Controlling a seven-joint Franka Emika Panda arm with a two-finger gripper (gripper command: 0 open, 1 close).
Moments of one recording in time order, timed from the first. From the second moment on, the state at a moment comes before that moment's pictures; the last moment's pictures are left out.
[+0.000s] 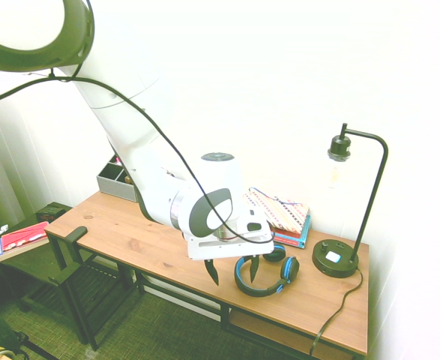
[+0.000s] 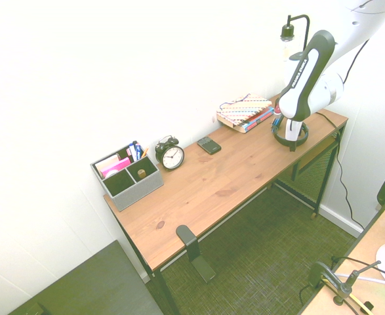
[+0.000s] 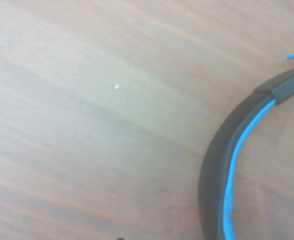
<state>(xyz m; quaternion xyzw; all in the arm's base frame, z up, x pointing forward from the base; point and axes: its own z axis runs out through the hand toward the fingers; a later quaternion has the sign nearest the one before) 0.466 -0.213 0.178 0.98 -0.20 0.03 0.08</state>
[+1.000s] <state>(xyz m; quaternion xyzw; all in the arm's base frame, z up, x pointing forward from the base) 0.495 -0.225 0.167 0.97 -0.24 0.00 0.06</state>
